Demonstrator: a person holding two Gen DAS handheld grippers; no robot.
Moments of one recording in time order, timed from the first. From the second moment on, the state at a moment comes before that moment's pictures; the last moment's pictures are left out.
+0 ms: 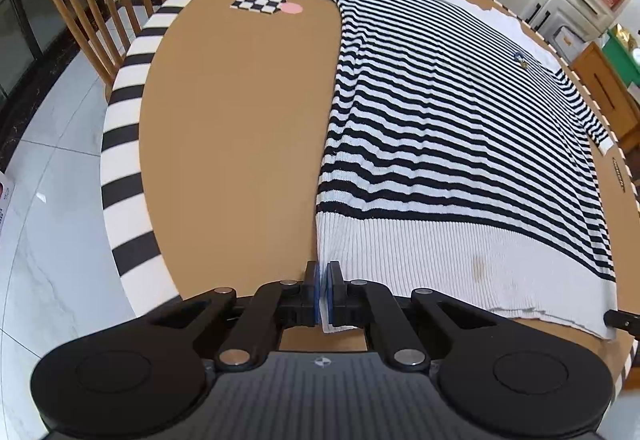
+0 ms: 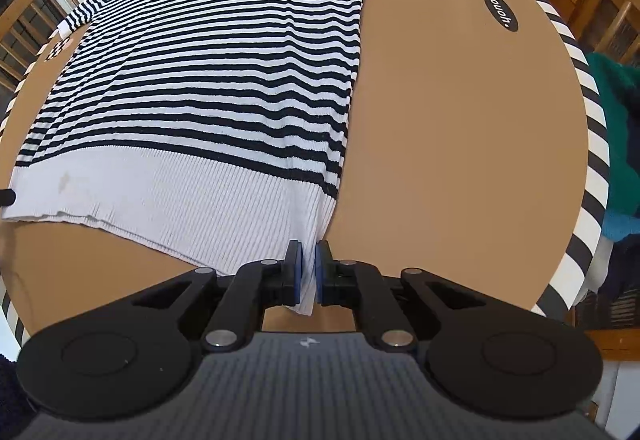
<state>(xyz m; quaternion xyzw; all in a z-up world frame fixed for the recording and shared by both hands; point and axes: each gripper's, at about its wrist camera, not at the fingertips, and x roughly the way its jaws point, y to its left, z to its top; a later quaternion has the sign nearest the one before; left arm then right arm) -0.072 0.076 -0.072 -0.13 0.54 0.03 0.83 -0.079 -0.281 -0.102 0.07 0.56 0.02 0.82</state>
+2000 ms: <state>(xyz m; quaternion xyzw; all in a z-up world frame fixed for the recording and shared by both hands) 0.376 0.330 -0.109 -0.09 0.59 -0.41 0.69 0.183 0.128 -0.124 0.47 0.31 -0.19 0.81</state>
